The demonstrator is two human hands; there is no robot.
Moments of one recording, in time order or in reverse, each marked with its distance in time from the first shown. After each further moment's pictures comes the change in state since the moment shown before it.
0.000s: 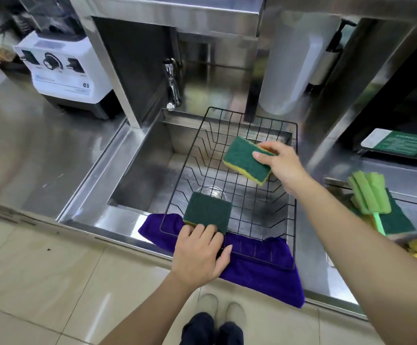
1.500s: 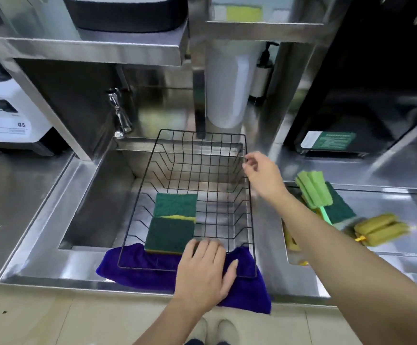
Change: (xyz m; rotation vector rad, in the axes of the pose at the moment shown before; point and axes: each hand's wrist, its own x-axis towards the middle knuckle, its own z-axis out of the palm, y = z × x) left_hand 0.036 0.059 0.000 -0.080 -0.134 0.071; right_hand -0.006 0.023 -0.055 -0.411 0.259 -0.153
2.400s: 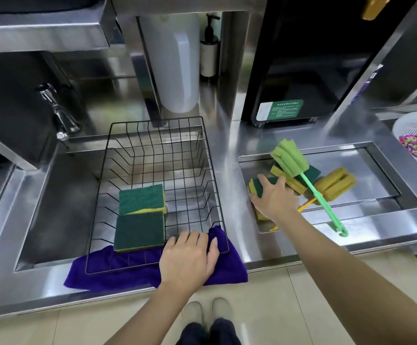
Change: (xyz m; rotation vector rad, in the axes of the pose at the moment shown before) left_hand 0.009 0.016 0.007 0.006 -0.032 0.052; right_hand -0.095 0.085 -0.035 -0.660 -0.144 0.474
